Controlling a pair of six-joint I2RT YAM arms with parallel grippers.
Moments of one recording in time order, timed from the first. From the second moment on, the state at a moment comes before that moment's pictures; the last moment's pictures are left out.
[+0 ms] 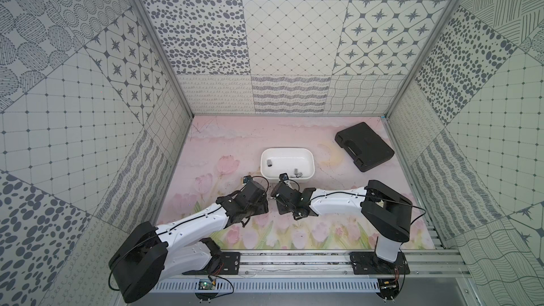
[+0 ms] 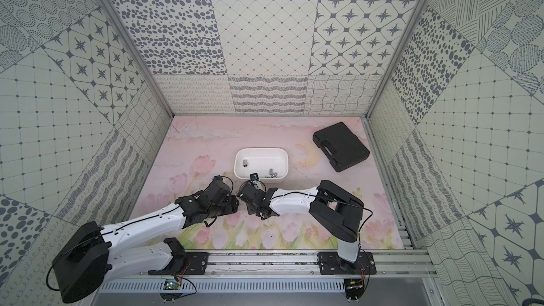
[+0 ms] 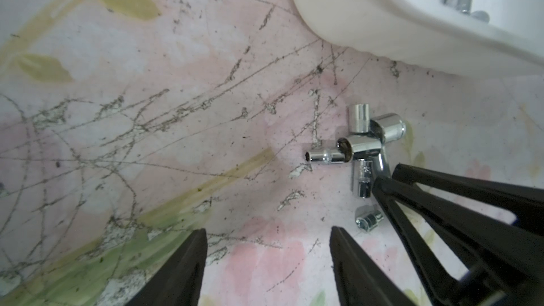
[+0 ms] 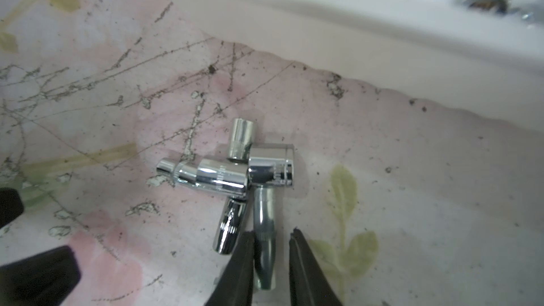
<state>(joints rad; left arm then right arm) -0.70 1.14 0.51 -0.39 -0.13 -0.83 1.11 1.83 1.04 -0.30 0.32 0.74</state>
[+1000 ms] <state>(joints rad) -0.70 1.14 0.52 -0.40 -0.13 -0.83 1.11 1.85 1.06 -0.31 0.34 0.74</state>
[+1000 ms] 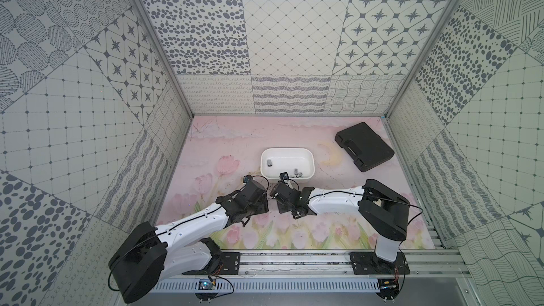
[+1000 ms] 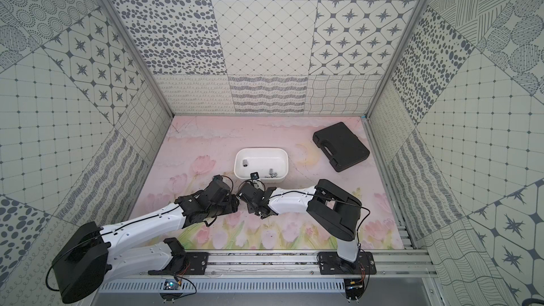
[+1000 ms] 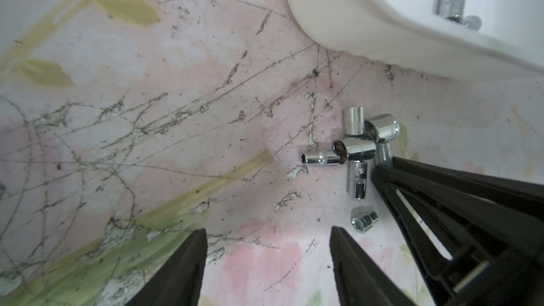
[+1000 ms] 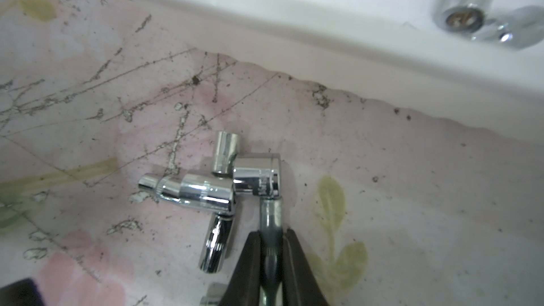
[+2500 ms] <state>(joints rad) -0.70 1.12 0.52 -0.40 -0.13 -0.83 0.87 1.74 1.17 -0.33 0.26 0.57</state>
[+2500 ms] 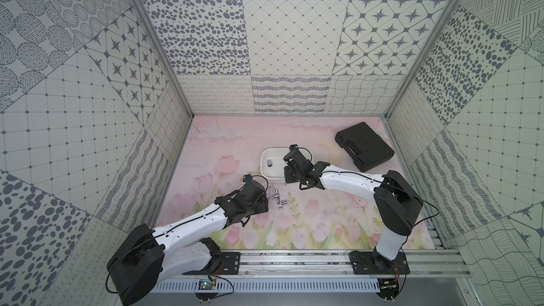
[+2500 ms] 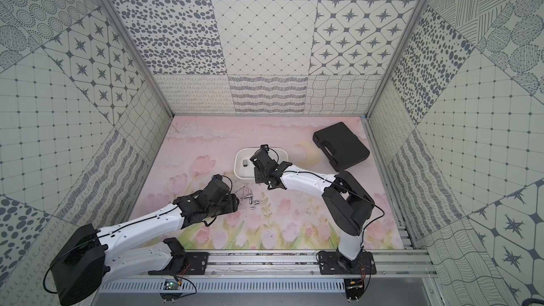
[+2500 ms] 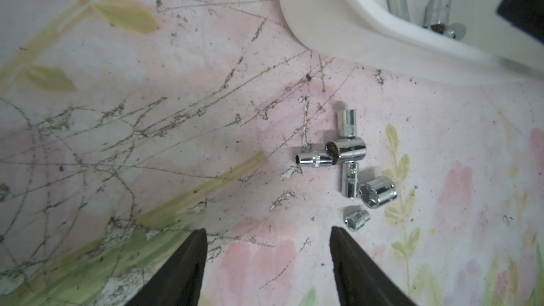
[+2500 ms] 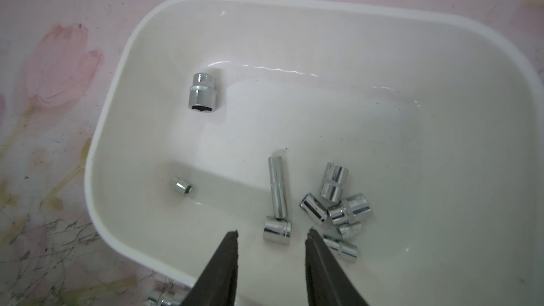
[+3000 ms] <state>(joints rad) -0.70 1.12 0.52 -0.41 -0.13 -0.83 1.15 1.51 0.91 -0.39 0.32 0.70</state>
